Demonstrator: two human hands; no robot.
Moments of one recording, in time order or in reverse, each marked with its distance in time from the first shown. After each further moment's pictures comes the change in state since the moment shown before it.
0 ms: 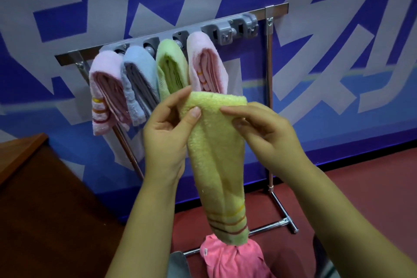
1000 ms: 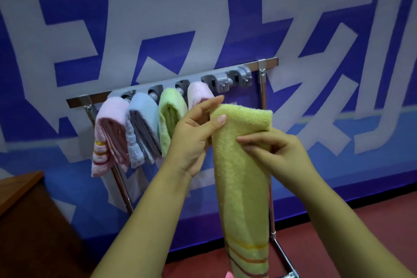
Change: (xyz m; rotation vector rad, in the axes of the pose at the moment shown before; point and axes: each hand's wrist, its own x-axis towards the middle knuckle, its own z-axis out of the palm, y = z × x) left_hand 0.063 0.010 0.055 -0.126 -0.251 -0.252; right_hand 0.038 0.002 -0.039 0.051 0.098 0.284
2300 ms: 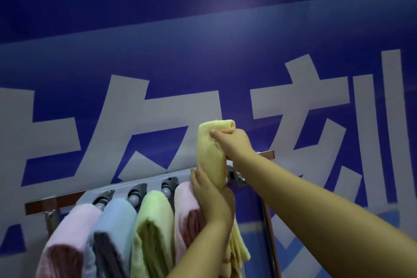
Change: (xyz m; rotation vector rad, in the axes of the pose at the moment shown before) left_hand 0.171 -0.066 0.000 0.916 0.416 0.120; right_hand 0.264 -0.030 0.024 -0.004 0.160 0.210
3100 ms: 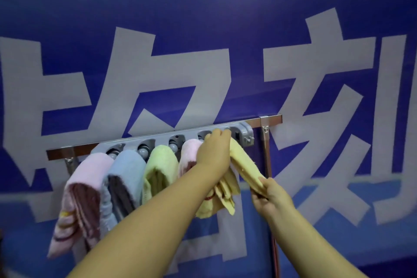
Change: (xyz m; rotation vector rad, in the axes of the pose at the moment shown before) left_hand 0.011 0.020 -0.006 0.628 -0.323 0.336; right_hand -0.089 0.150 -0.030 1.059 0.386 0.771
